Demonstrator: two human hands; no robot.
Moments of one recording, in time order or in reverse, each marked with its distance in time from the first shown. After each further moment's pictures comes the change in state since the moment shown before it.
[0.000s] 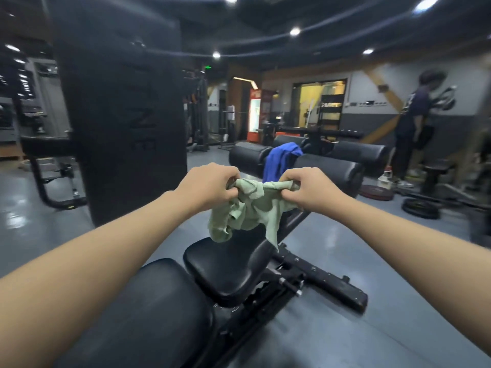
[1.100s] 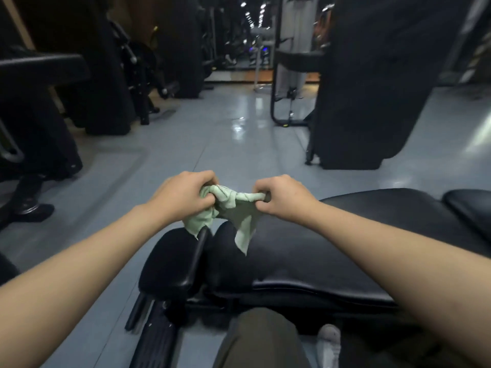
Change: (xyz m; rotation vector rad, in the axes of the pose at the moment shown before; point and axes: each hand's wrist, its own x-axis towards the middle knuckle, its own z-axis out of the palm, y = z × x) left_hand -0.572 -0.246 -0.108 0.150 -0.123 -0.908; right_hand -0.145 -0.453 0.383 0.242 -0.582 -0.717
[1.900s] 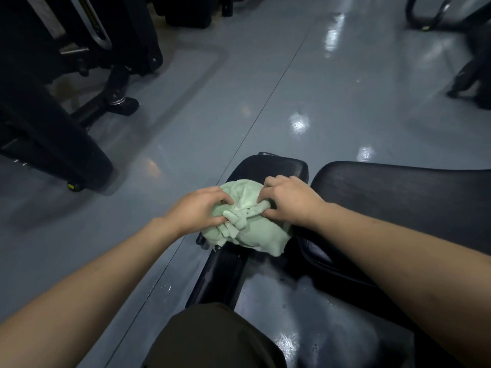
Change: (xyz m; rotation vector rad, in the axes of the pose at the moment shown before) left_hand -0.127 -0.249 0.185 -0.109 -0.339 -0.300; right_hand 0.112 -0.052 0.307 -0.139 -0.441 -0.473
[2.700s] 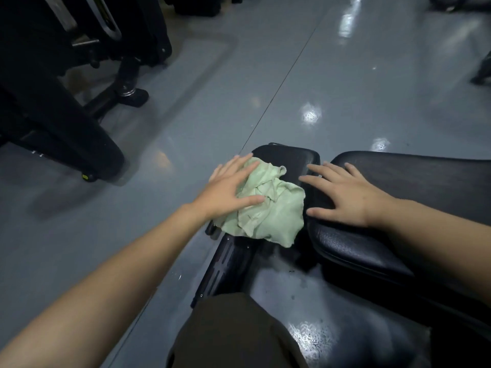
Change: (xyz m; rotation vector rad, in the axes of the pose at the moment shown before) left_hand 0.025 0.022 0.012 -0.099 0.073 0.022; right_hand -0.066 0.055 -0.008 -0.007 -0.115 0.095
